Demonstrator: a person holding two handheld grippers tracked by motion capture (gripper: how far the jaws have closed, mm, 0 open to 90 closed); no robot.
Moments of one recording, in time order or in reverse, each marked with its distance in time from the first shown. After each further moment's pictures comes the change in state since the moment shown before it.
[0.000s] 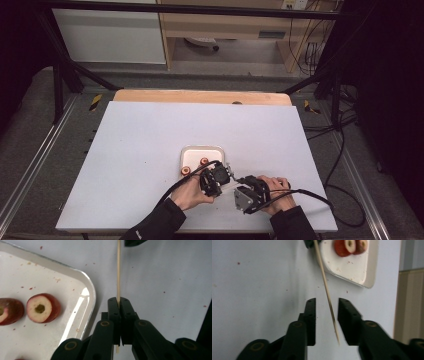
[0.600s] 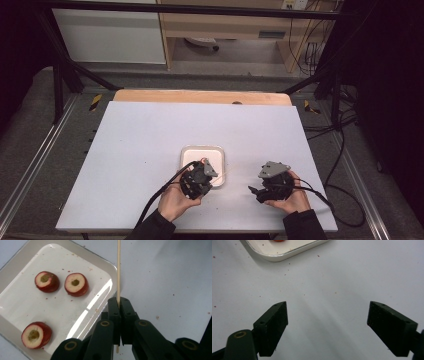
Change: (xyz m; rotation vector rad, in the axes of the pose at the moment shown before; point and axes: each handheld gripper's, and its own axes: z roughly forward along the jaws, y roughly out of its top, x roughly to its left) left arm 0.000 -0.044 -0.025 -0.228 0.099 -0.188; right arm -0.013 -0.063 -0.009 -0.051 0.060 0.883
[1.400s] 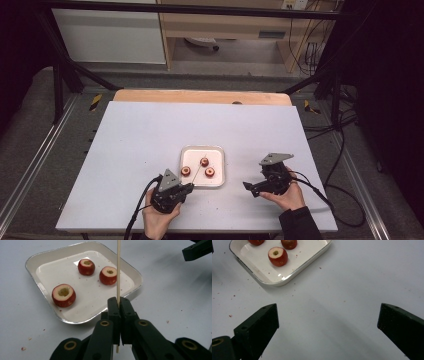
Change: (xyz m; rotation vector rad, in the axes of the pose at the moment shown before) left arm 0.006 -0.088 -0.013 -0.403 0.069 -0.323; right arm -0.009 0.015 0.007 -0.011 0.108 0.274
